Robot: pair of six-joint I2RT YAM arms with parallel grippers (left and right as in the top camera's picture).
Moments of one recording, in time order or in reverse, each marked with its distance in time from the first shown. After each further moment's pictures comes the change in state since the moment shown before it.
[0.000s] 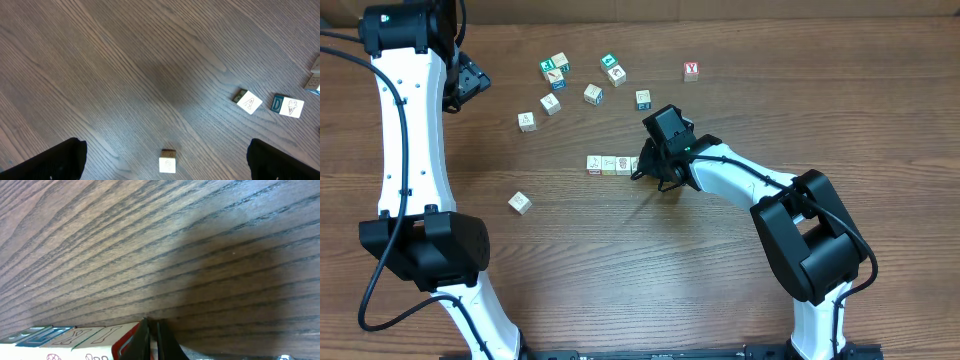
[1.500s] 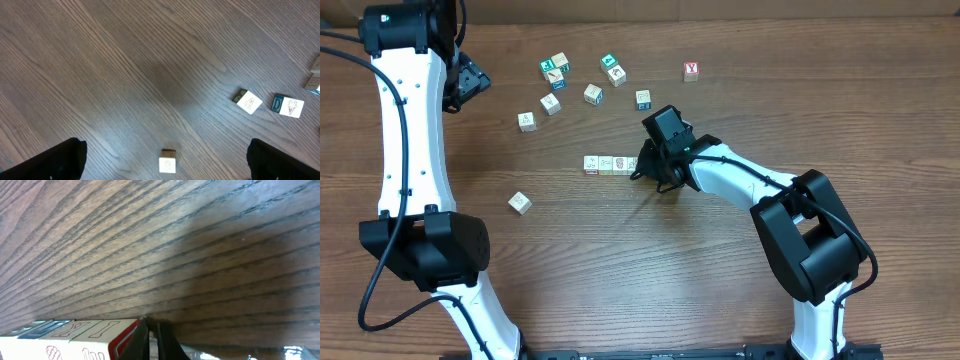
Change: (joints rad) left arm 0.000 0.000 0.000 0.000 0.000 0.000; right arm -0.005 0.000 0.000 -0.008 -0.022 0.021
